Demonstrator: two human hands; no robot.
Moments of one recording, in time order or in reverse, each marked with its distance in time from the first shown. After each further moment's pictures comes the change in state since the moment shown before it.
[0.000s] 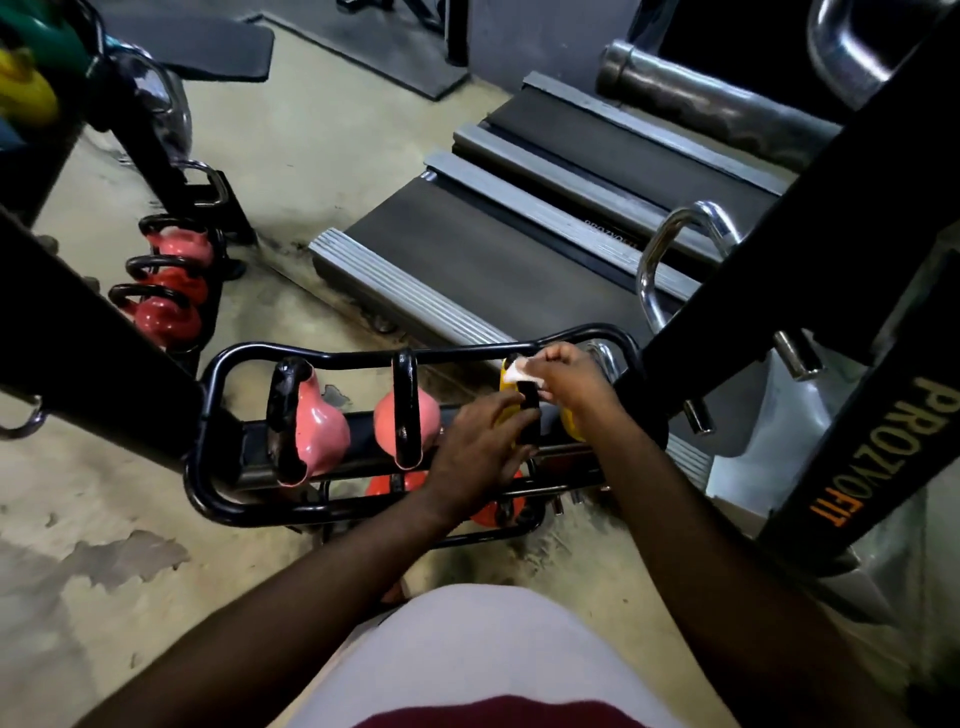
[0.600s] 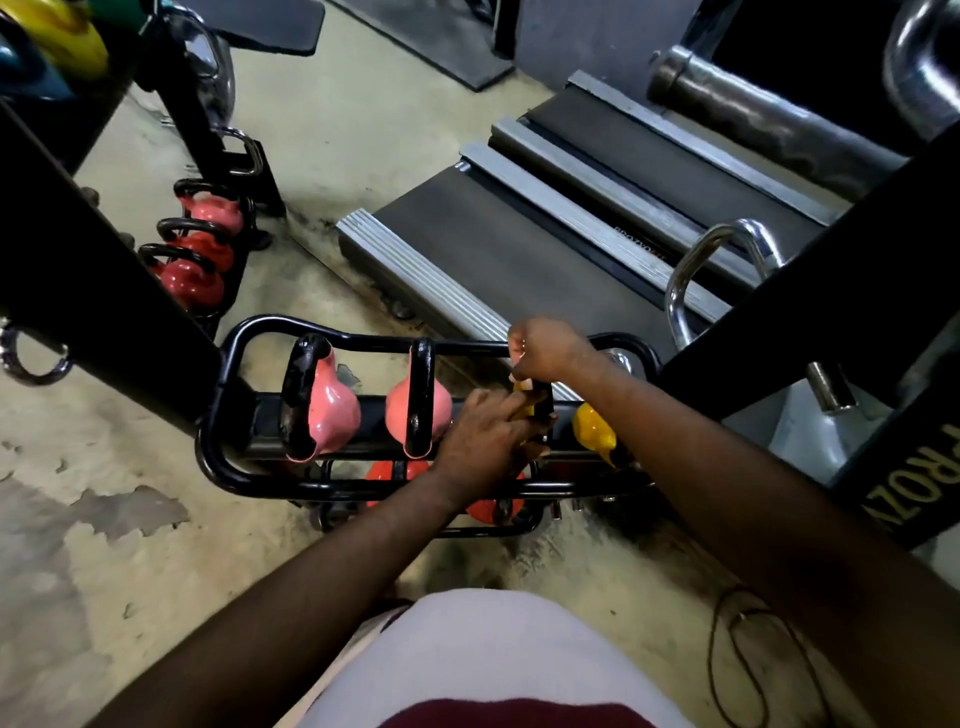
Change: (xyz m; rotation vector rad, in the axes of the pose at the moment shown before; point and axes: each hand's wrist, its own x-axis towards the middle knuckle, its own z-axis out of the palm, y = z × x) left_hand 0.017 -0.011 -0.009 0.163 -0.122 0.015; right_hand 0.048 -0.058 0.042 -1.422 -0.216 -0.450
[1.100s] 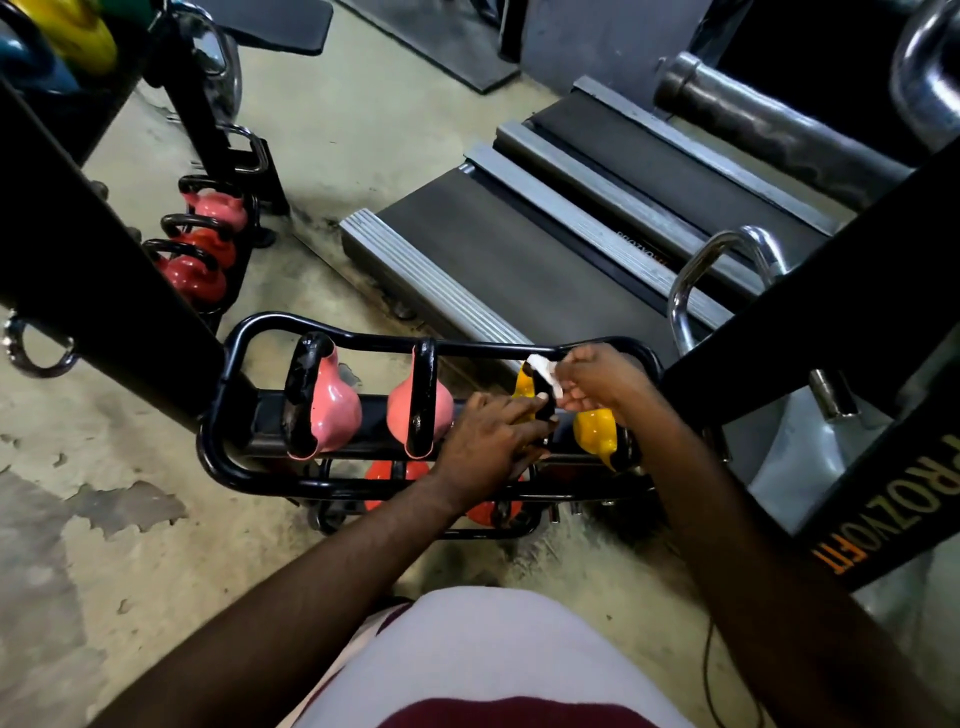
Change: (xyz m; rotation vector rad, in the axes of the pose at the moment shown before) left_hand -0.007 0.003 0.007 -0.017 0.058 -0.002; right_hand -0.048 0.036 0.016 1.026 -0.115 0.368
